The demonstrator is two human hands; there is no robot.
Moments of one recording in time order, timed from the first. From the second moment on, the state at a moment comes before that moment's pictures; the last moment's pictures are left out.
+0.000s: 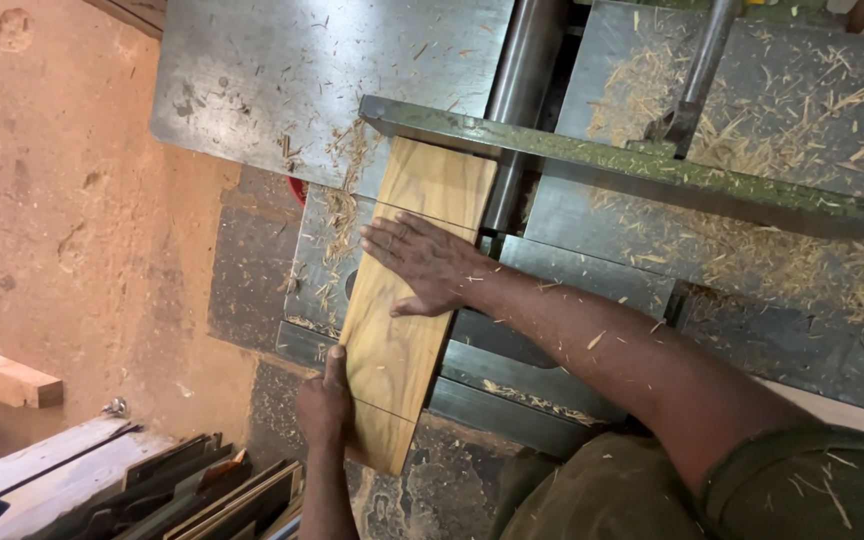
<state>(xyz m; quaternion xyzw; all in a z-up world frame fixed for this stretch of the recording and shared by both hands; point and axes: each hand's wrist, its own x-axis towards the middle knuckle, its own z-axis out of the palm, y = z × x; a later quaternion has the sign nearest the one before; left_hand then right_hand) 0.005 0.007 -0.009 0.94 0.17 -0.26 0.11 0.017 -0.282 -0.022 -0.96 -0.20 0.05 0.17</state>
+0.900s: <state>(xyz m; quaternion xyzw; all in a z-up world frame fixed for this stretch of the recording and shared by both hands) -0.075 0.004 -0.004 0.93 0.18 -0.26 0.17 -0.071 -0.289 0.018 -0.97 -0.18 0.15 0.11</state>
